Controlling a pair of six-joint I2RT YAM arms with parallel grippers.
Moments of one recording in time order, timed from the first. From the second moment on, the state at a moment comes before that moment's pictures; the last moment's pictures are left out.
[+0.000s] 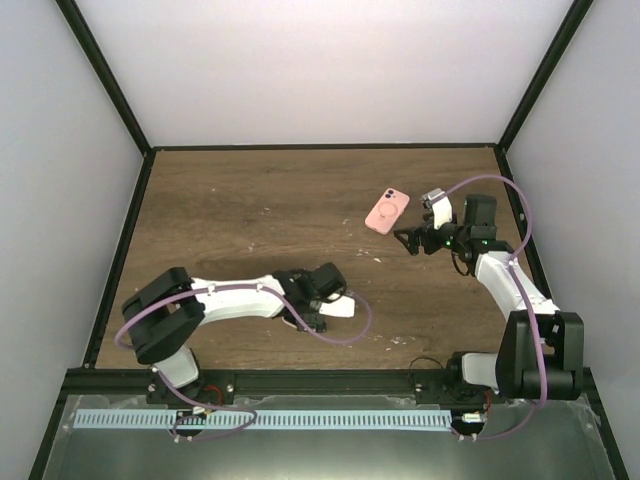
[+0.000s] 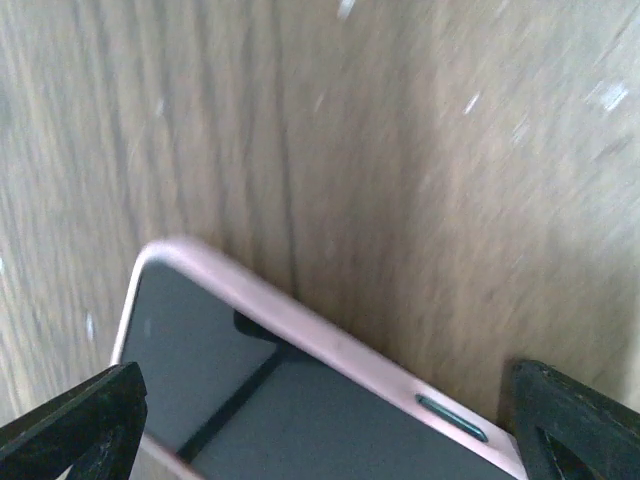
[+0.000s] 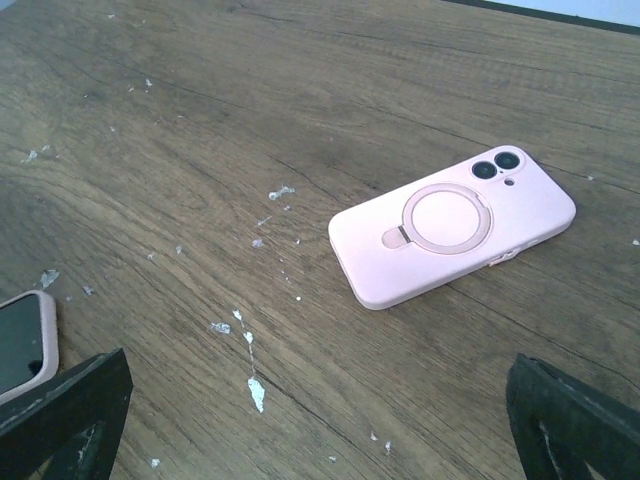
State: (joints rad) left arm -1.08 1.69 0.95 -0.43 -0.19 0.65; right arm -0.03 1.28 0.75 -0.17 -0.62 -0.29
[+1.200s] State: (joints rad) left arm -0.68 1.67 1.10 -0.74 0.16 1.08; right arm -0.03 1.21 0.80 -0.20 -0.86 -0.25
